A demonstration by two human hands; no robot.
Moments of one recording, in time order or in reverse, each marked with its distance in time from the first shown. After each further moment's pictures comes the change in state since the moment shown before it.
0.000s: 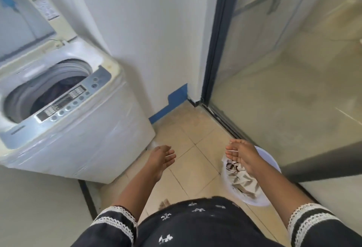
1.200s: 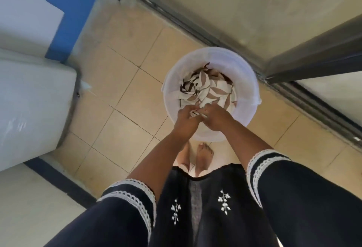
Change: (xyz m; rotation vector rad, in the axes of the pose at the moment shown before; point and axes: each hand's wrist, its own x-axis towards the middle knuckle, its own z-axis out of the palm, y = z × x) left_hand 0.198 -0.312 0.337 0.748 -0.217 -0.173; right_hand 0.291 0.250 -0.234 -1.143 -0.244 0.089
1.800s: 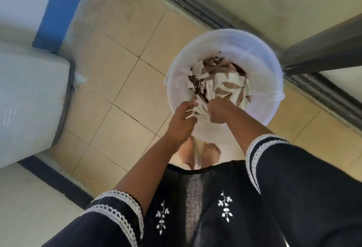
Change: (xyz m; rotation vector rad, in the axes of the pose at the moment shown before) left_hand 0.063 -0.063 -0.030 0.014 -0.016 0.112; right_hand 0.090 0.006 0.044 -0.532 -0.122 -0.142
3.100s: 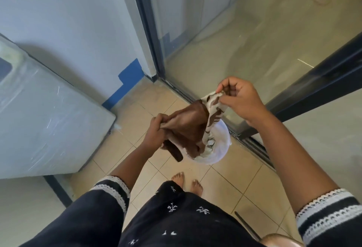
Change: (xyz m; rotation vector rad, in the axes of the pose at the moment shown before) left_hand -0.346 0.185 -0.127 0.164 0.224 0.493; right_hand -0.534 -0.098 -0.289 1.114 0.898 -0.448
